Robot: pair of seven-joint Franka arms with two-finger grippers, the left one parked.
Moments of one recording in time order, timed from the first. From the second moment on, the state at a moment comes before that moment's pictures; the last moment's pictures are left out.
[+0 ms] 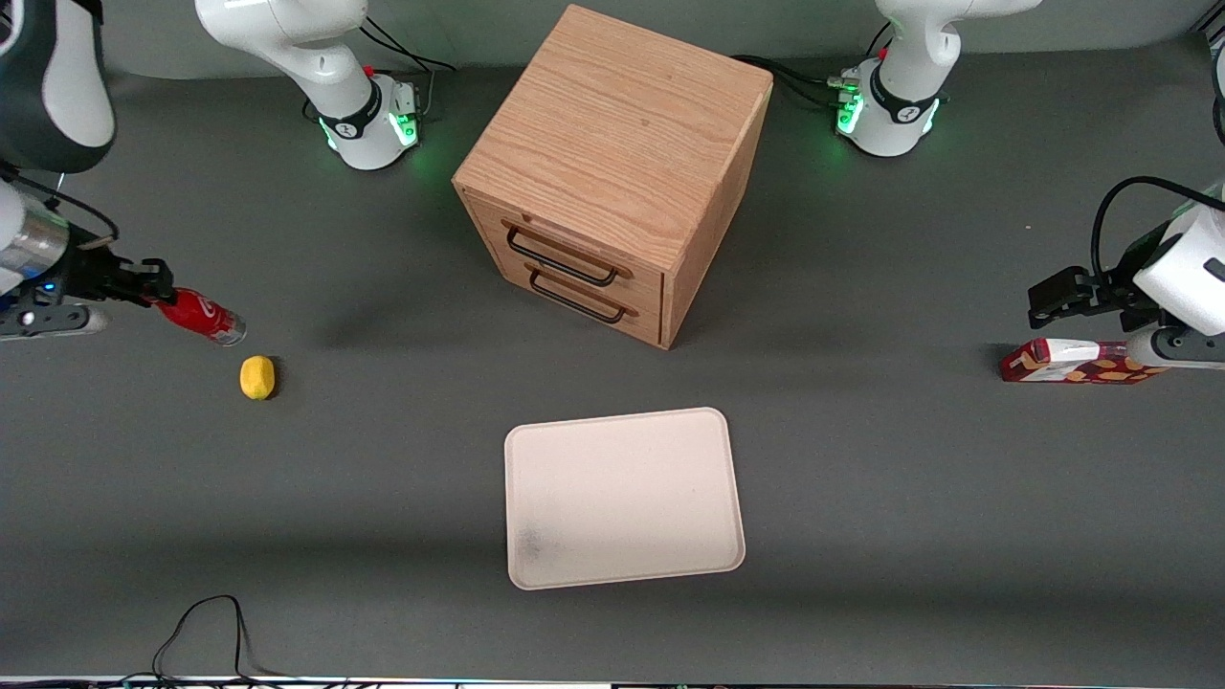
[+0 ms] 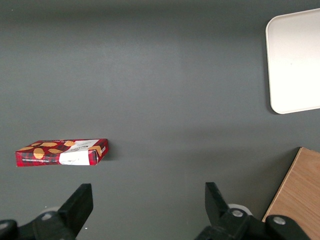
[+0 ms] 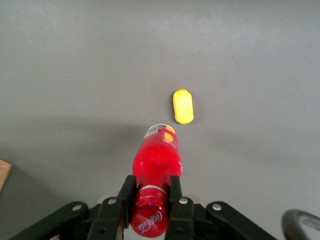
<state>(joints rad) 0.14 -0.01 -0.25 -1.81 -0.07 1.69 -0.15</state>
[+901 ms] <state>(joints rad) 0.14 0.60 -0.07 -0.98 0.01 1.40 0.18</state>
